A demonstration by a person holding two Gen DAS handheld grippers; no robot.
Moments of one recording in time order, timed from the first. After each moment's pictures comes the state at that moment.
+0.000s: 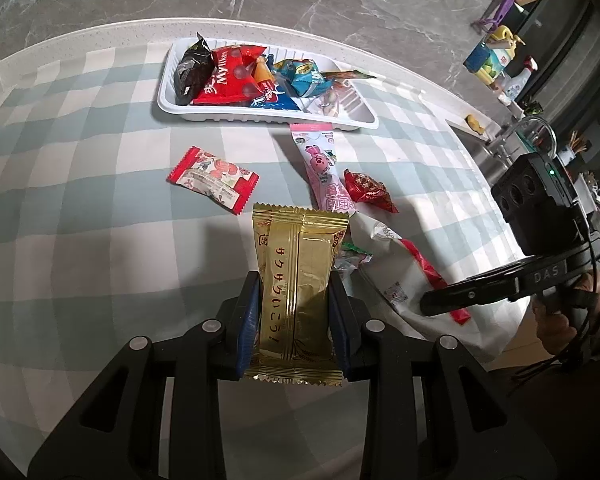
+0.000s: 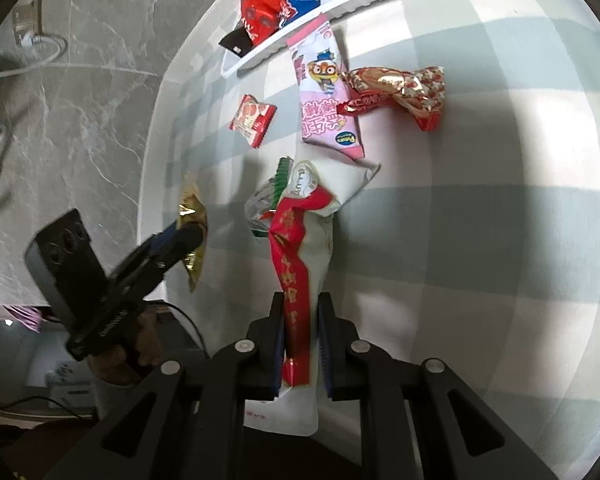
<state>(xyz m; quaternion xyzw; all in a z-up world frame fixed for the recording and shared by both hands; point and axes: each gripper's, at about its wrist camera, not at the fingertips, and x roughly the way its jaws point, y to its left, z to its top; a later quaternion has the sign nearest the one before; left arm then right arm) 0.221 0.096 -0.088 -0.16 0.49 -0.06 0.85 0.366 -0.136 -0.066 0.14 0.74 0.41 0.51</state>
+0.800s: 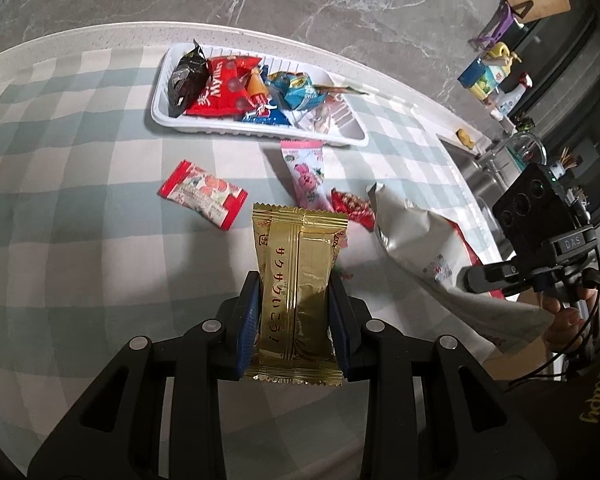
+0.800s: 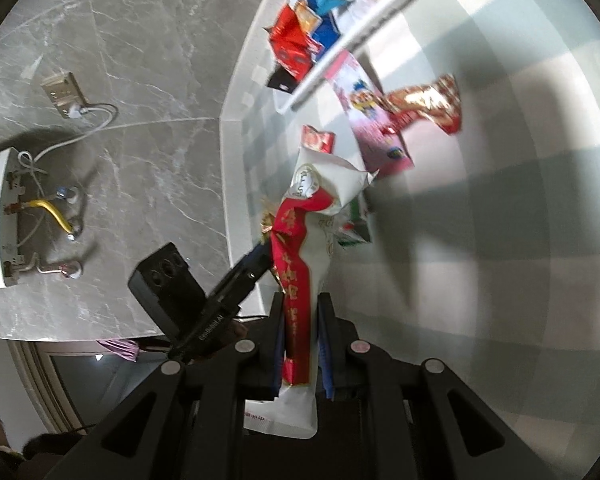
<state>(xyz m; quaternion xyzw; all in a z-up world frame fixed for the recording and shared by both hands) 0.229 0.102 -0.074 -0.20 0.48 -0.07 0.85 0.387 -0.159 -0.043 0.30 0.72 0.43 0.46</state>
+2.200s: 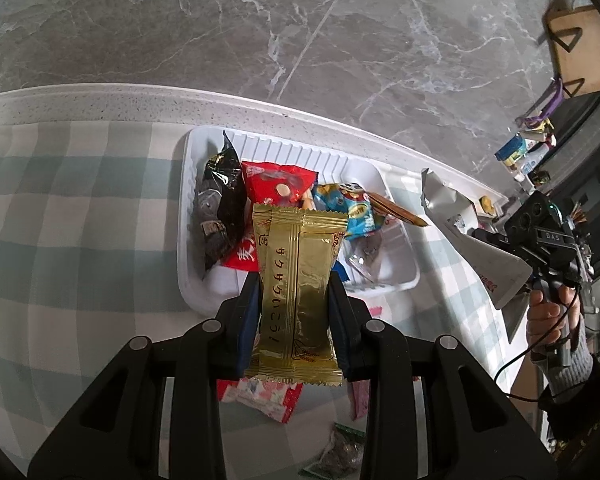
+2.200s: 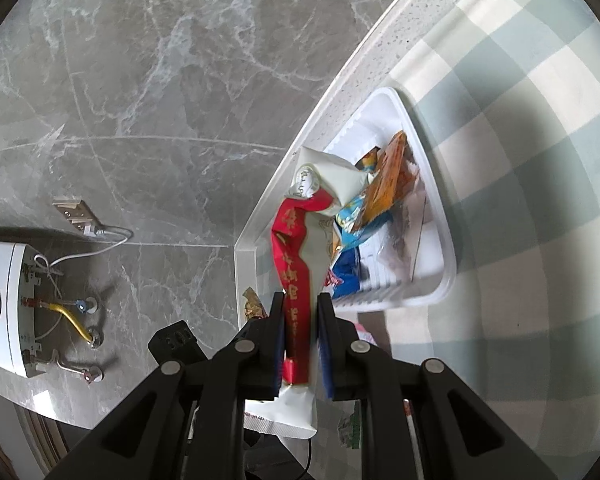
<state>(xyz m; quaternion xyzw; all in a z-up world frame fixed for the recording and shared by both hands) 0.389 0.191 -0.060 -0.23 0.45 -0.03 0.86 0.574 -0.145 -0.049 0.36 0.64 0.39 0.55</state>
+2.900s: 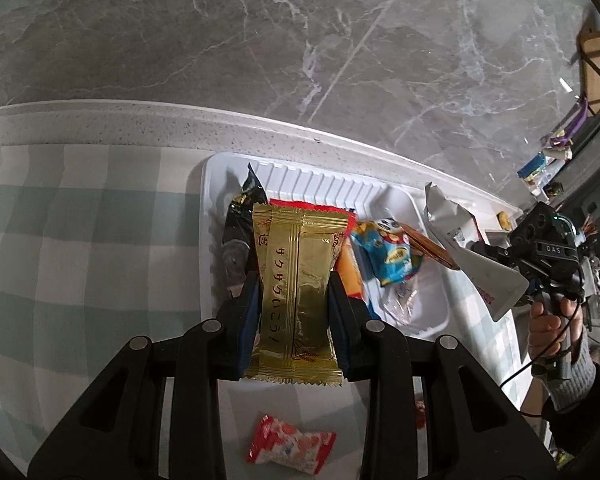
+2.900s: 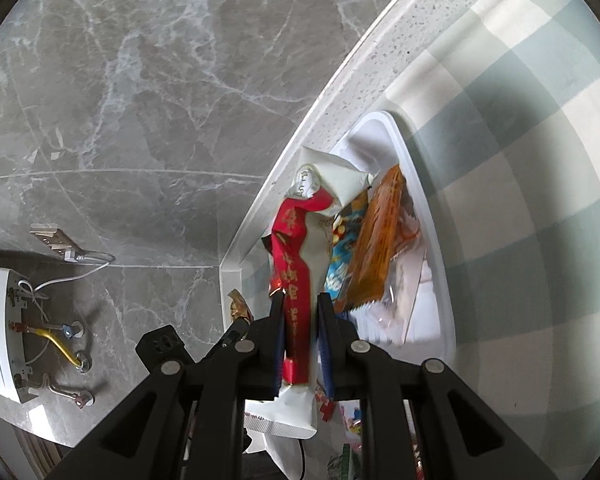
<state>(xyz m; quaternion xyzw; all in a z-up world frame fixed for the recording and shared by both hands) 0.443 0.221 -0.076 -0.24 0.45 -0.01 0.86 0.613 -0.117 -0.077 0.35 0.65 0.37 0.56</state>
